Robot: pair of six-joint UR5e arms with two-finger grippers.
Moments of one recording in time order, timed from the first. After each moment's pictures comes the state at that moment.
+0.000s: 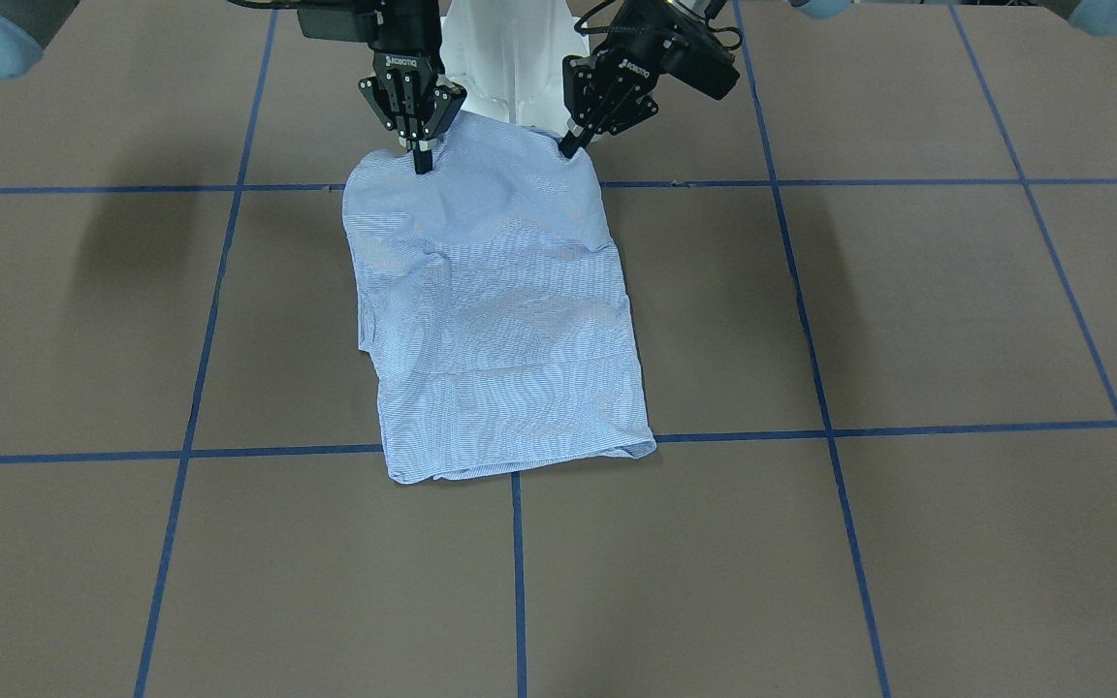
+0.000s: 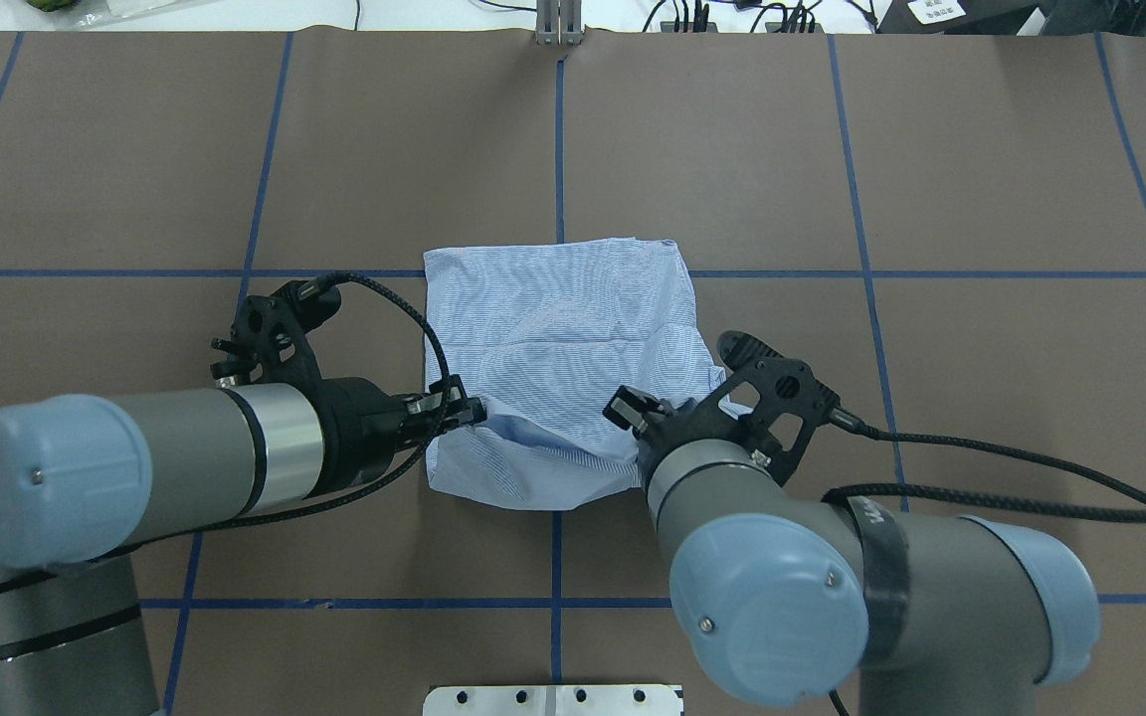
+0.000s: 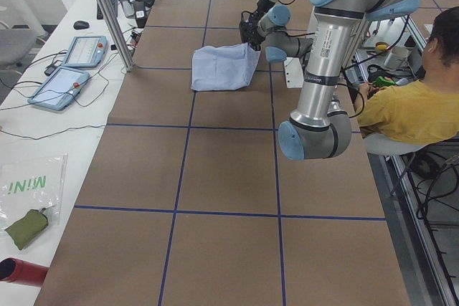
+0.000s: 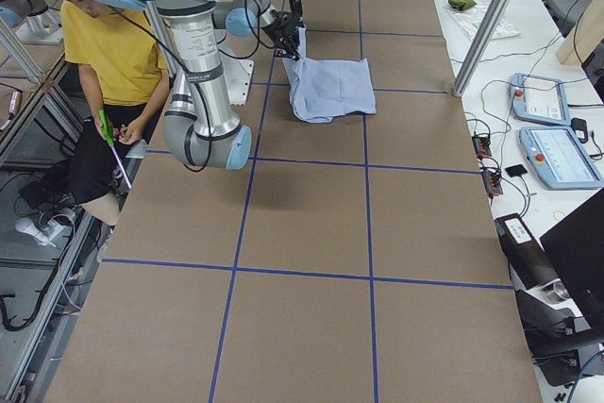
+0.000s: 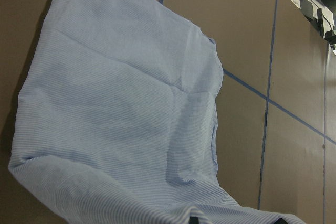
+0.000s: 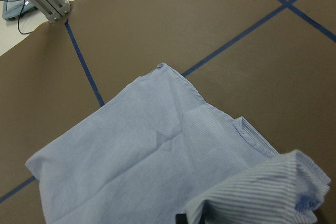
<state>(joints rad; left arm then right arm) -0.38 -1.94 -2.12 -2.04 -1.57 -1.69 0.21 -1.01 2.18 -1.89 1.15 2.01</state>
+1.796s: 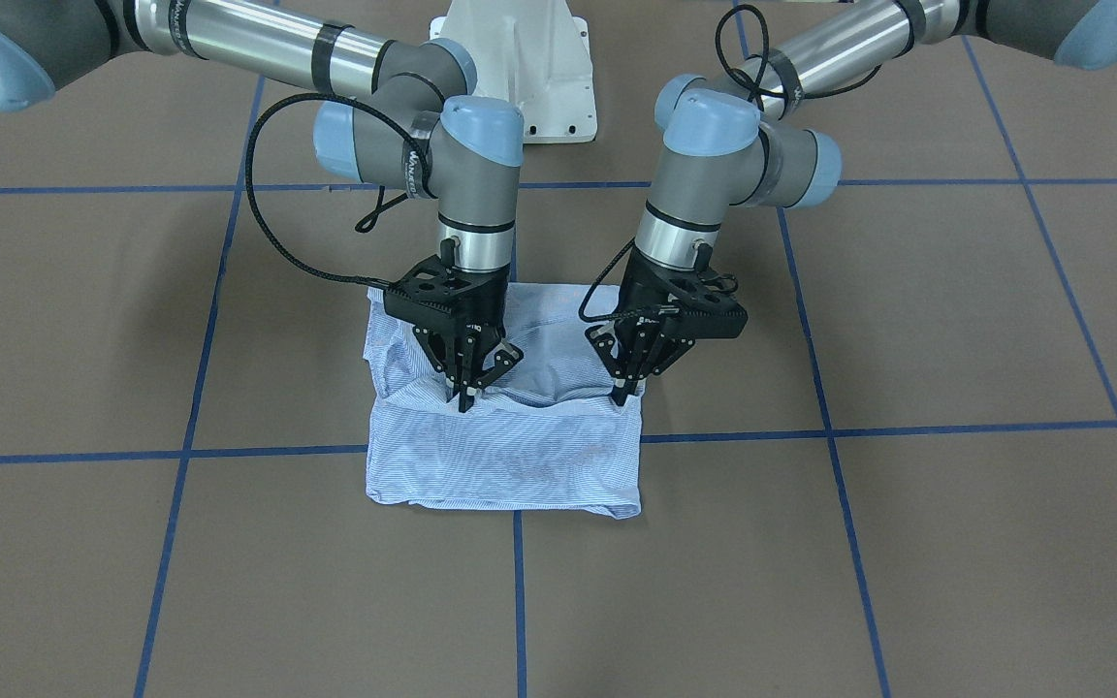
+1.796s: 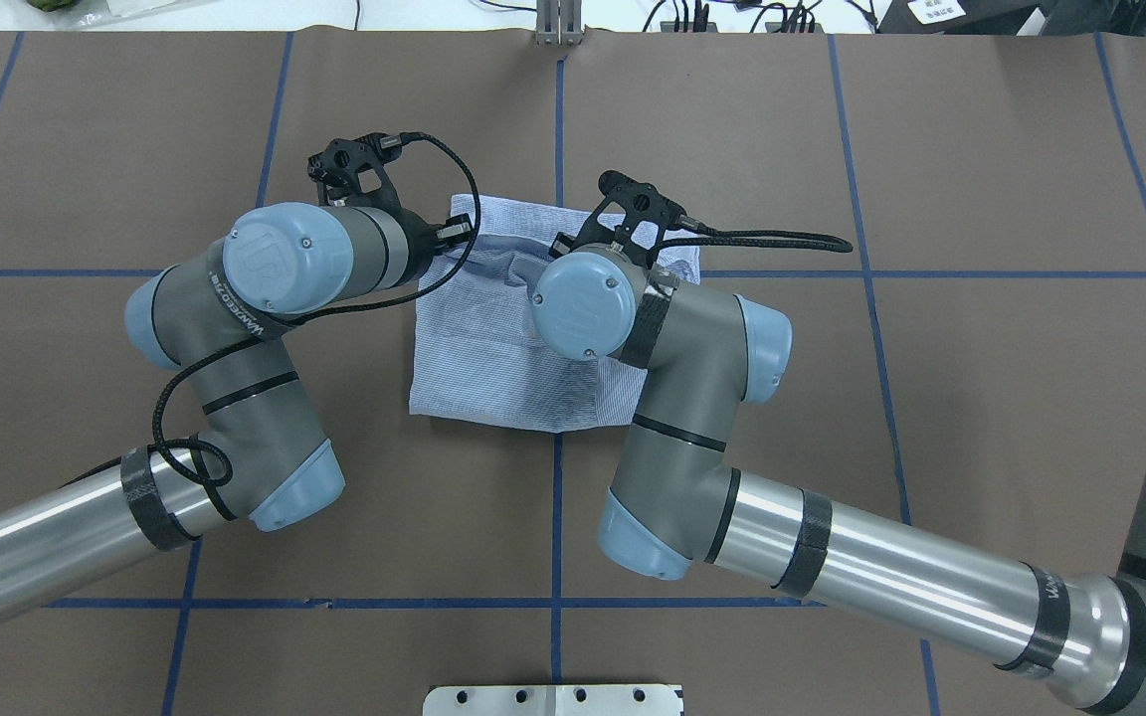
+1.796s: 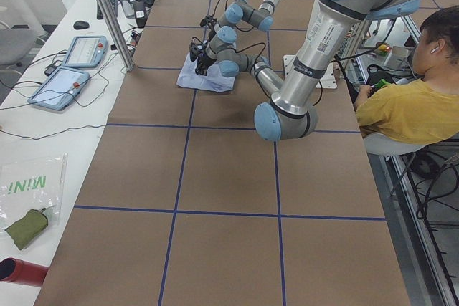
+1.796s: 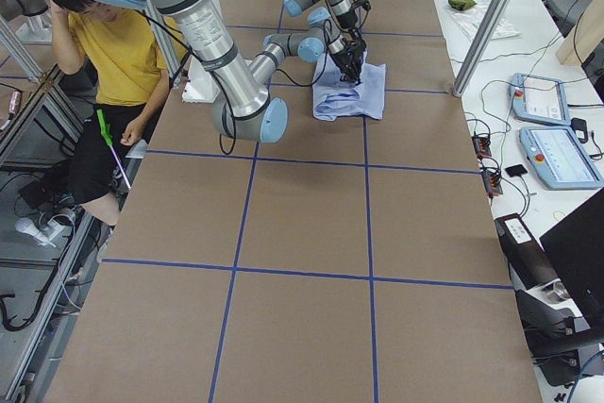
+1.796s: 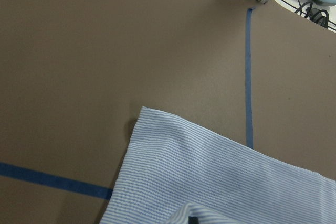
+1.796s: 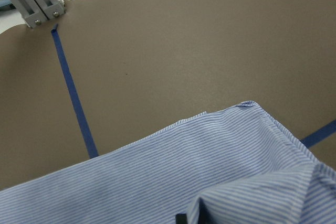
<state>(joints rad) -0.60 -2.17 -1.53 -2.14 -1.53 -1.45 0.47 -0.76 1.43 -1.46 1.28 1.73</state>
